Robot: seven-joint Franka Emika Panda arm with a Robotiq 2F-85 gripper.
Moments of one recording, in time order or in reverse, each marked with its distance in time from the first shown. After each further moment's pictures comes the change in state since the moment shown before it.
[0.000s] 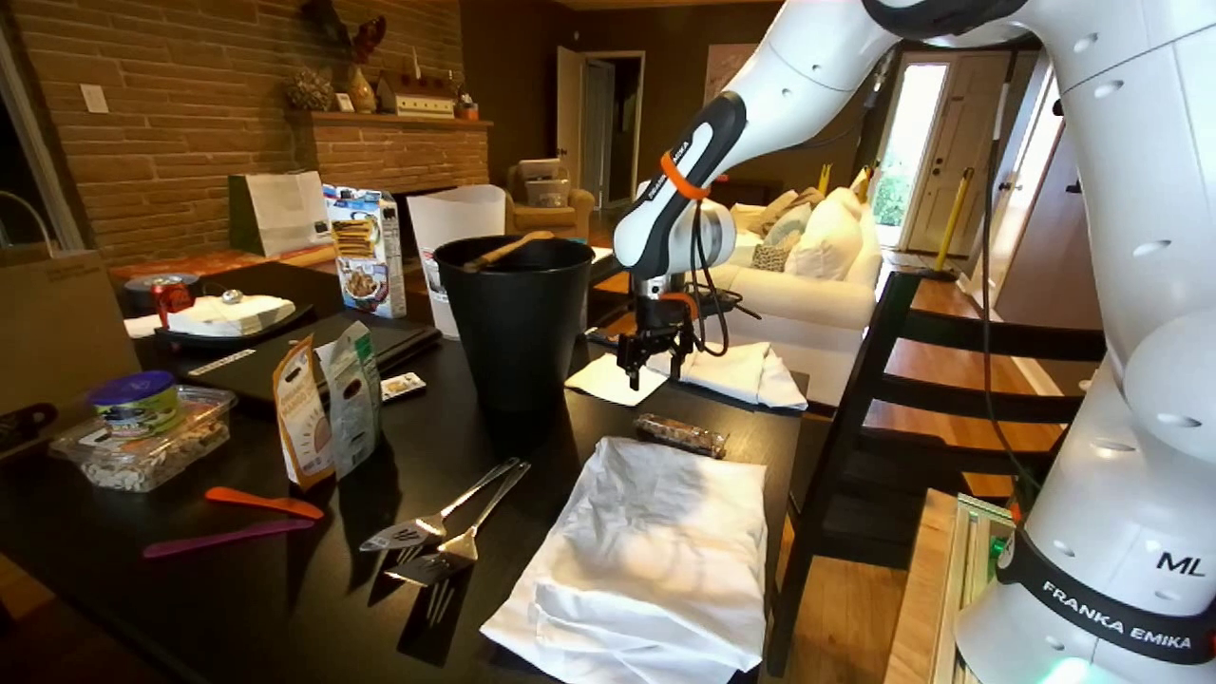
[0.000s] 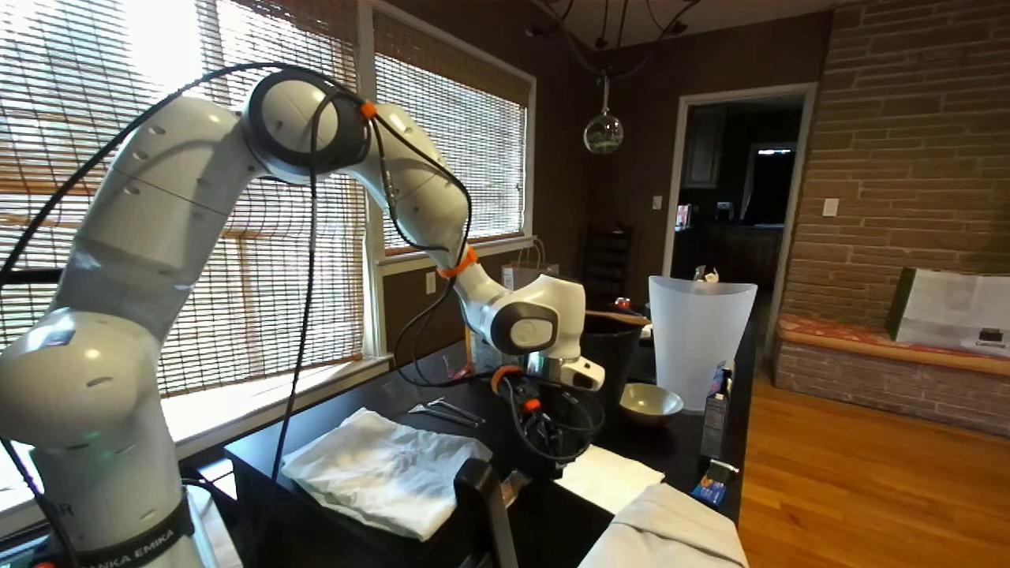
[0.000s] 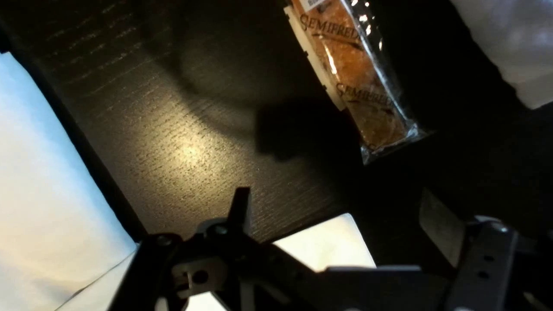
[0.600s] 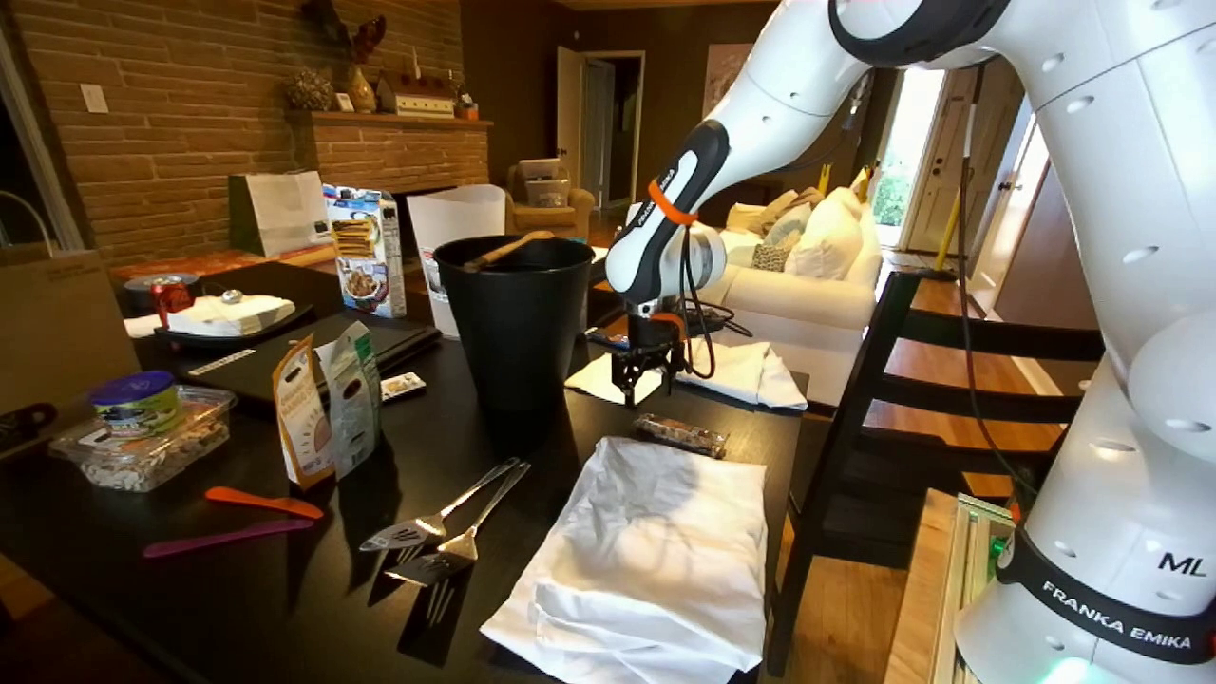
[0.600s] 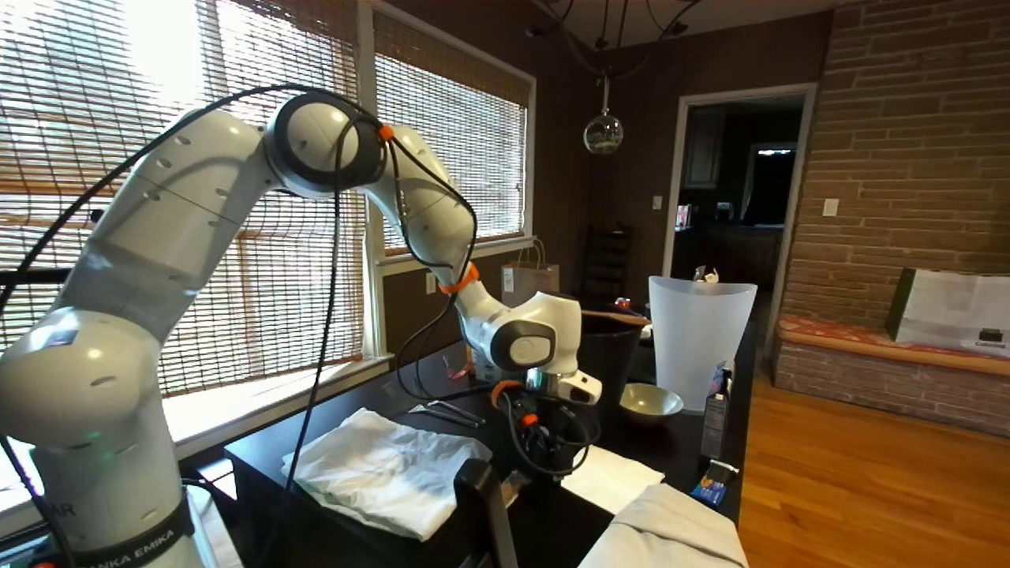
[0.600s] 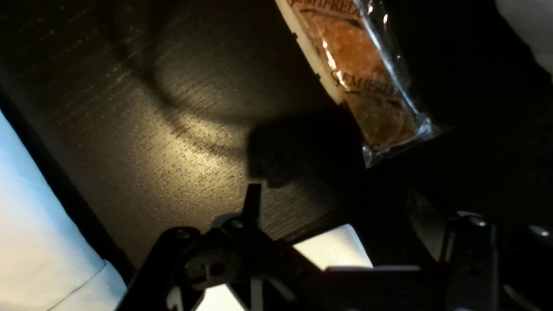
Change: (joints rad) arm 0.019 0.078 0.000 0.026 0.000 0.062 0.039
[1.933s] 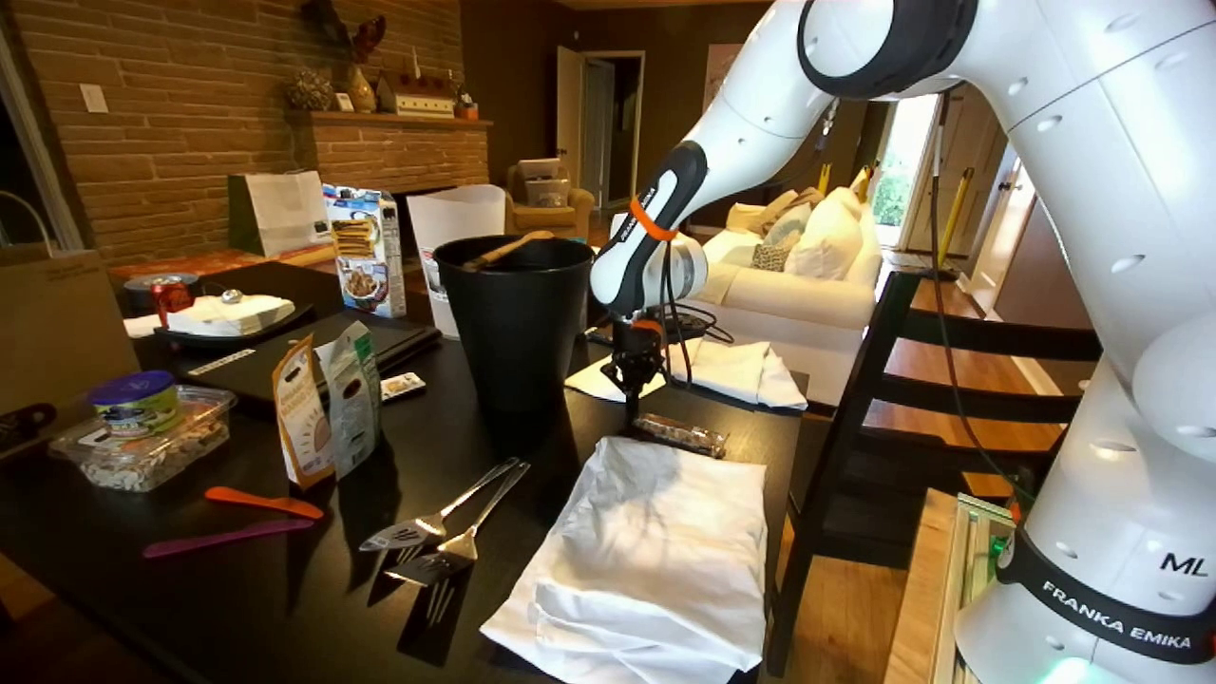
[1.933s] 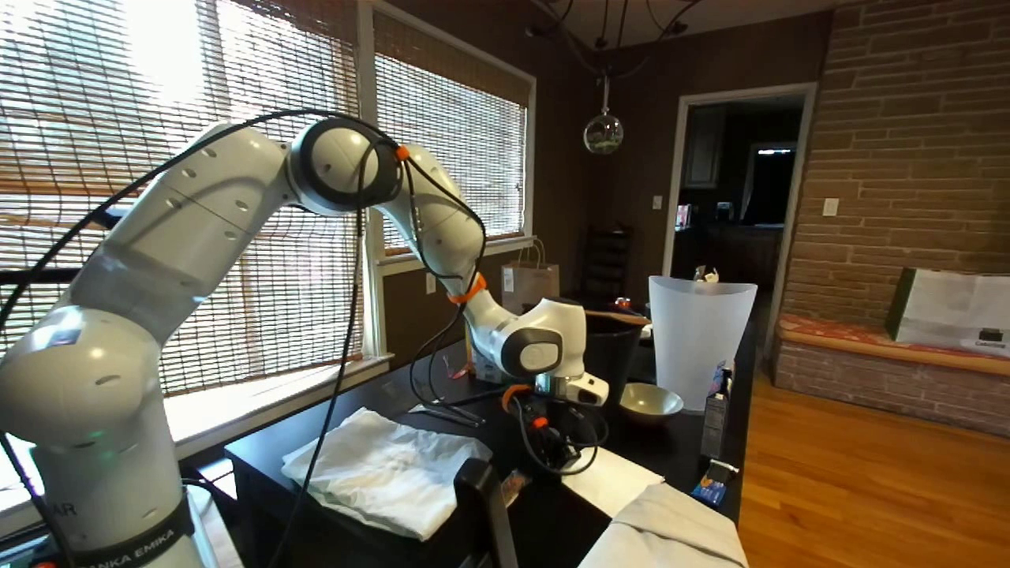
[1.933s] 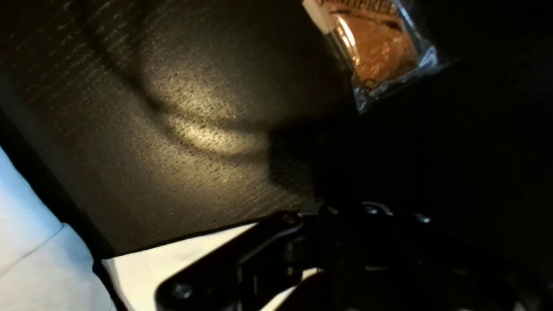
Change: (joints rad) arm 0.020 0.091 -0.006 0.102 0.000 0.027 0.031
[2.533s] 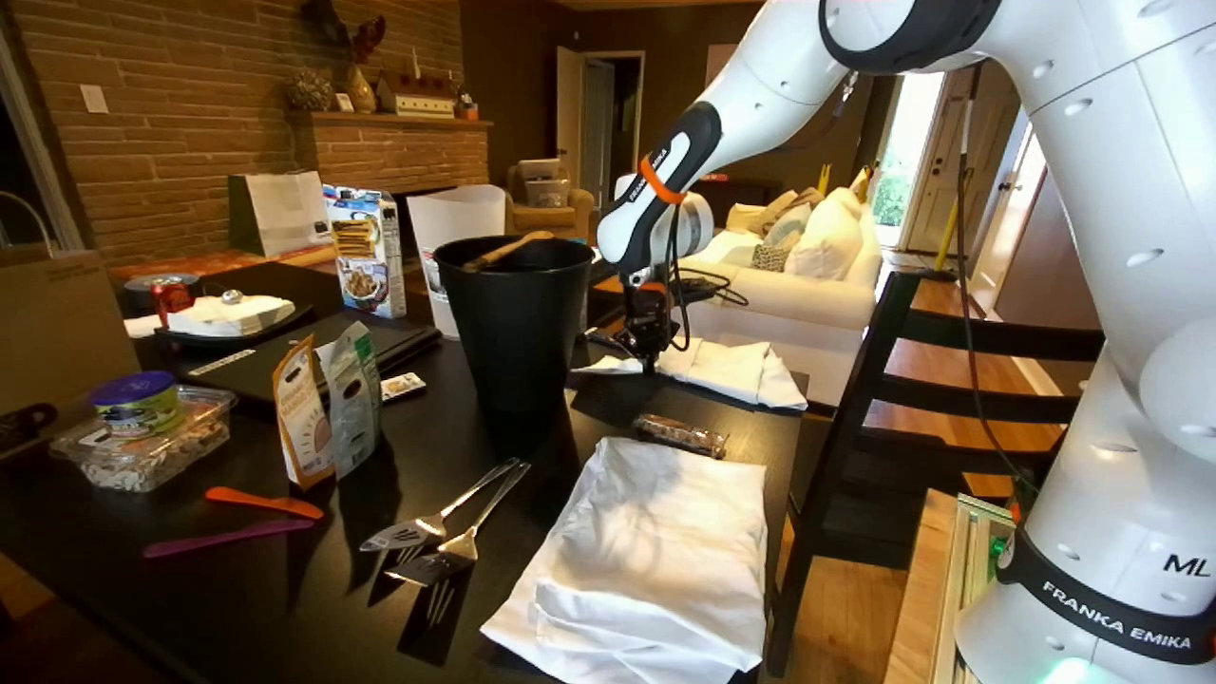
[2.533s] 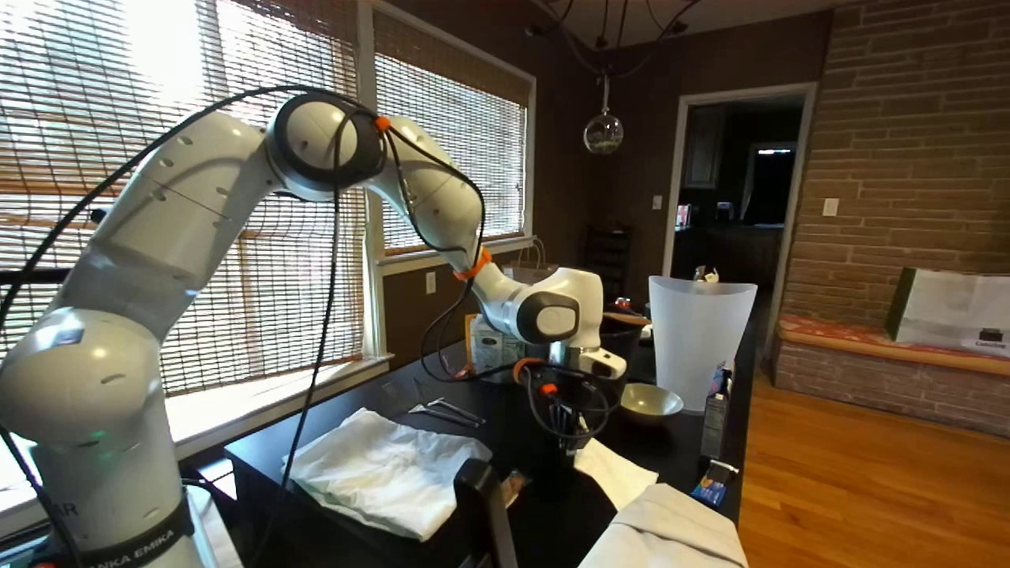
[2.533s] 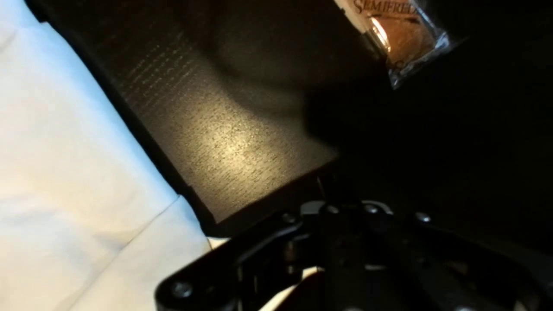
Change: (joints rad) arm 0.027 -0.084 -0.079 0.047 -0.052 -0.193 0.107
